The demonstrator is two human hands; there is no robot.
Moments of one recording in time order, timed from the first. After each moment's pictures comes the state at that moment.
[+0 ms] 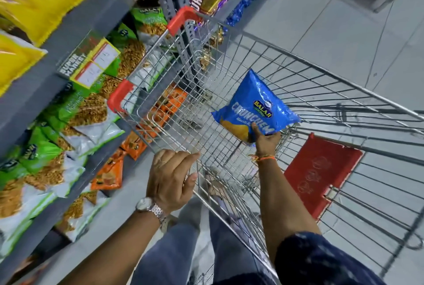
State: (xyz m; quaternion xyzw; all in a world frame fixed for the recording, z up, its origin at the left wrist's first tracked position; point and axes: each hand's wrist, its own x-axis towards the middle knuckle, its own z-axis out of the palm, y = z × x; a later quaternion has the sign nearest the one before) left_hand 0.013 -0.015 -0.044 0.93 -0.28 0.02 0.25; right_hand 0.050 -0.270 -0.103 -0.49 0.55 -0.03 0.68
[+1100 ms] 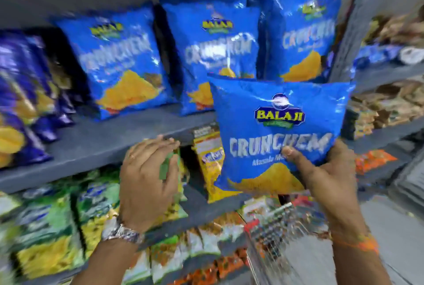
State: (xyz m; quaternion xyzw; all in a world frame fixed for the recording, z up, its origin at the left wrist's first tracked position) left_hand 0.018 0.227 0.353 0.87 -0.02 0.47 0.11; right_hand 0.113 -0.075 0.359 -0.66 -0.17 -0.19 0.71
